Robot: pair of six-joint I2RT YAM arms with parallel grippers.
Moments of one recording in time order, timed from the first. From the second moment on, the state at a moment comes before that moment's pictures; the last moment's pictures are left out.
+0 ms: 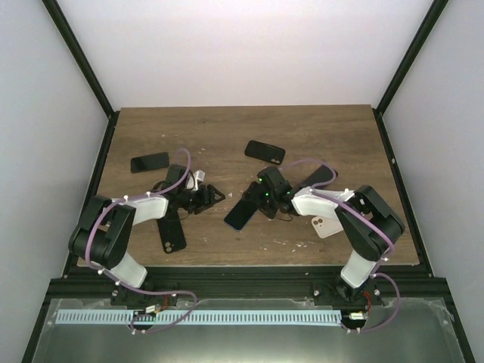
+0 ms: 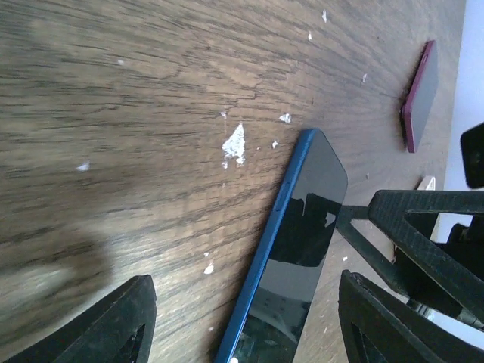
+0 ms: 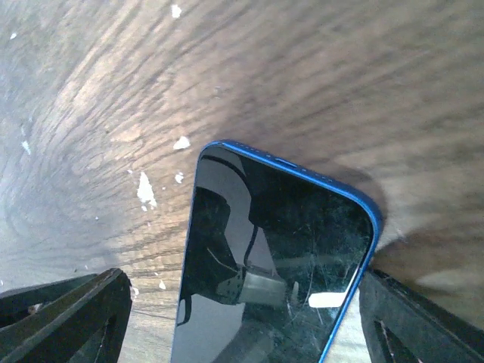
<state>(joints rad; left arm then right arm) -0.35 1.57 0.65 0.06 0.61 -0.72 0.69 1.69 0.86 -0.09 -0.12 1.19</state>
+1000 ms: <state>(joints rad) -0.56 1.37 0.53 0.15 0.48 -0.99 0.73 1.65 0.93 -0.35 -0.03 0.95</state>
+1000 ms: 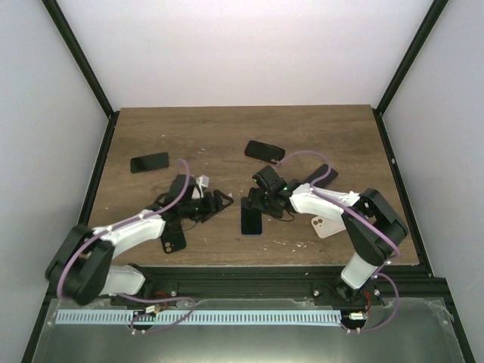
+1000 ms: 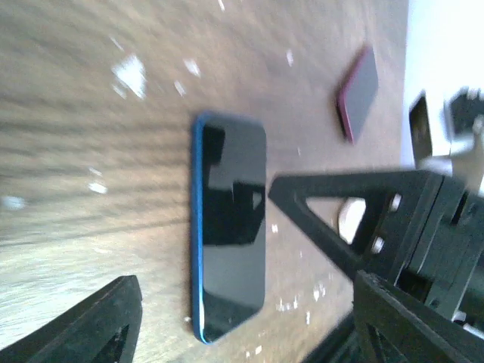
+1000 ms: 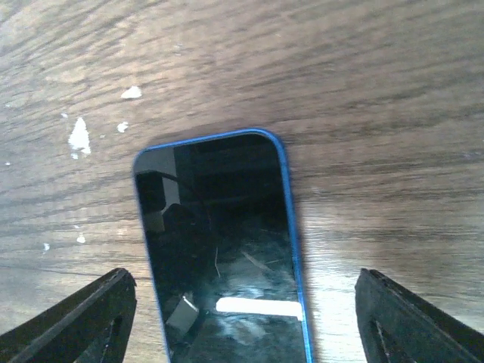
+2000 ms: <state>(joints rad) -0.26 1.05 0.52 -0.61 -0.08 -0.84 0.86 1.89 1.24 -0.68 0.13 0.87</state>
